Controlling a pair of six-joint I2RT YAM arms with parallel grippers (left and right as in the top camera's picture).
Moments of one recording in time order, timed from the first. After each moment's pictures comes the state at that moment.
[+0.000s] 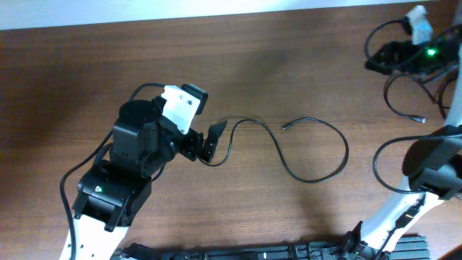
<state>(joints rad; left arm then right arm) -0.42 1.03 1.12 -0.63 0.22 0.06 -0.41 2.07 2.14 -1.51 -0.60 -0.55</state>
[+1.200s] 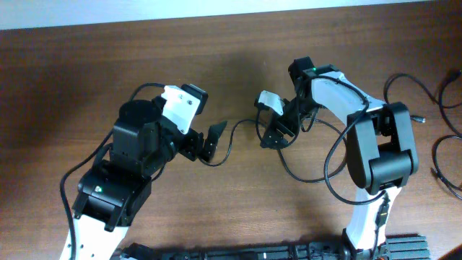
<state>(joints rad) -0.42 1.03 1.12 -0.63 0.22 0.06 0.19 2.08 1.40 -0.97 -0.66 -0.88</state>
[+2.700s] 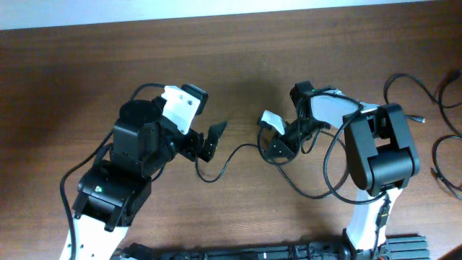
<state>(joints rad) -0.42 1.03 1.12 -0.63 0.22 0.06 0.20 2.07 1.18 -0.90 -0.76 -0.80</state>
